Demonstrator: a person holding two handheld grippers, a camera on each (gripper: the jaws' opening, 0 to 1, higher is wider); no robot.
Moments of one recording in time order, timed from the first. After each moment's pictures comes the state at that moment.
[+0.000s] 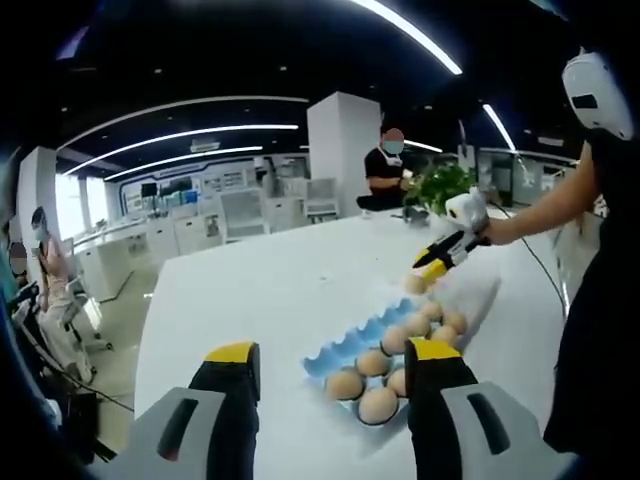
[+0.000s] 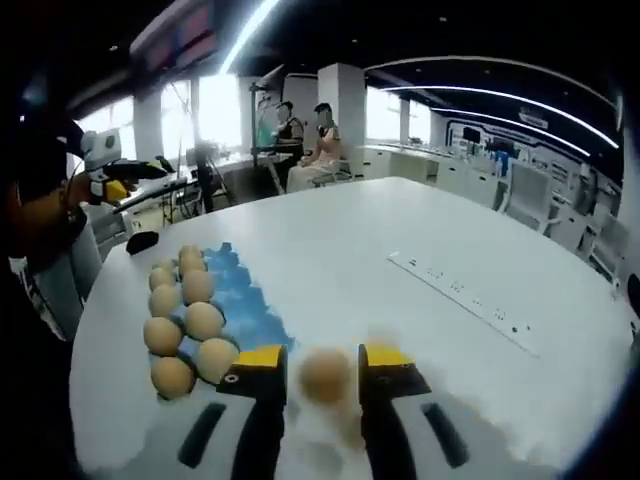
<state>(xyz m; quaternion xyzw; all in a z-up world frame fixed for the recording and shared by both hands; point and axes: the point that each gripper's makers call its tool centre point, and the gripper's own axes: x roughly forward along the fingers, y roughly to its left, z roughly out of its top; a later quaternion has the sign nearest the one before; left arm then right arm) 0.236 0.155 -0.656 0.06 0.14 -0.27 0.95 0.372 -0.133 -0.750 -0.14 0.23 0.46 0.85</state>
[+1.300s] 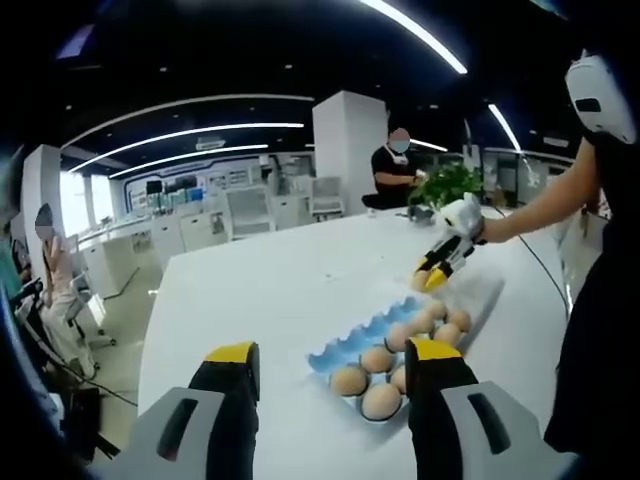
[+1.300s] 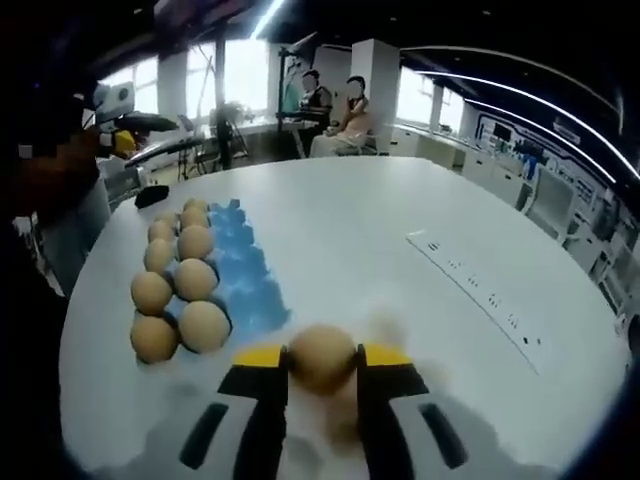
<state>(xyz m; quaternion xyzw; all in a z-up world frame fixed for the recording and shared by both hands) 0.235 0.162 -0.658 0.06 0.15 -0.26 0.95 0.368 -0.128 -0.771 -0.19 0.26 0.50 0.80</state>
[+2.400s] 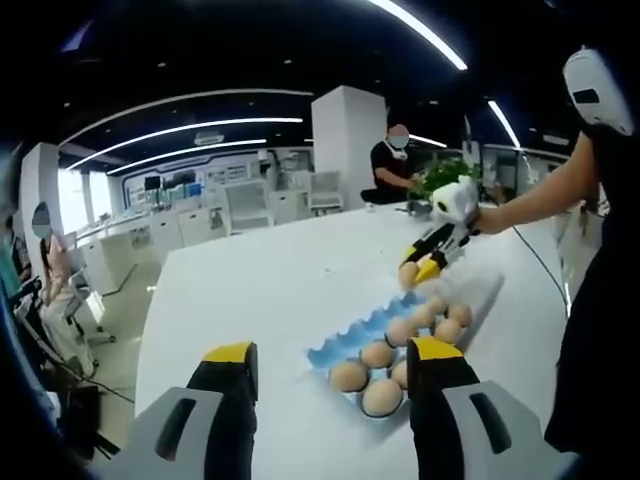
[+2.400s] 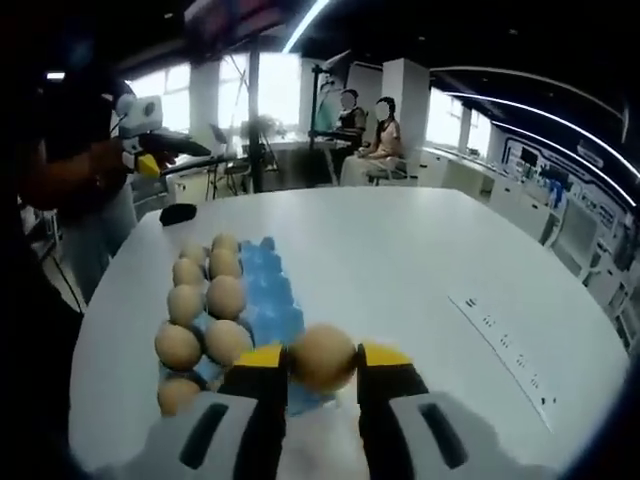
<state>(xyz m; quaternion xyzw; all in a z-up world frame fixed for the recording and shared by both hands) 0.236 0.161 -0.664 0.06 0.16 -0.26 0.95 0.356 -0.058 -0.745 -0.19 0.21 0.57 0.77</state>
